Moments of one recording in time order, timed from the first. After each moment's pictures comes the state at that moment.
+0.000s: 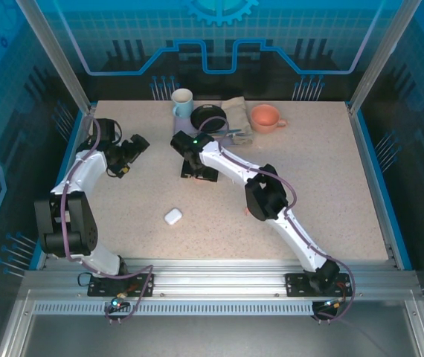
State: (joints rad) left arm 0.14 1.58 1.15 -0.57 0.28 -0.75; right arm 0.79 2.58 2.41 -1.22 0.15 0.95
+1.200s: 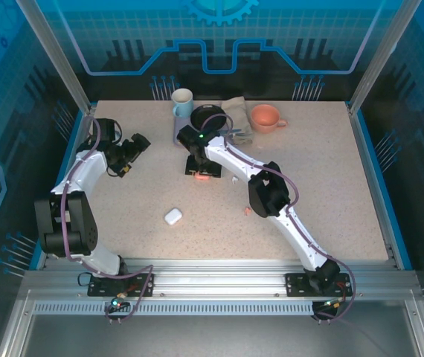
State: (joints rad) left arm 0.14 1.58 1.15 -0.55 0.30 -0.75; right arm 0.74 2.60 2.44 -1.24 0.09 0.86
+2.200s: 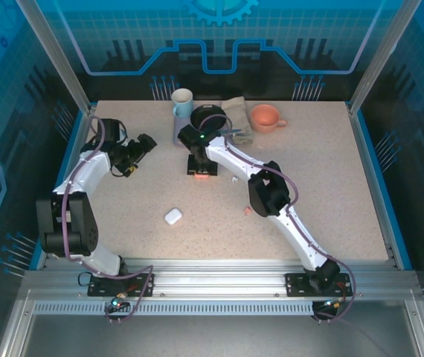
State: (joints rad) left arm 0.10 1.58 1.13 -0.53 0.37 -0.74; right arm 0.73 2.59 2.40 -1.17 0.06 0.77
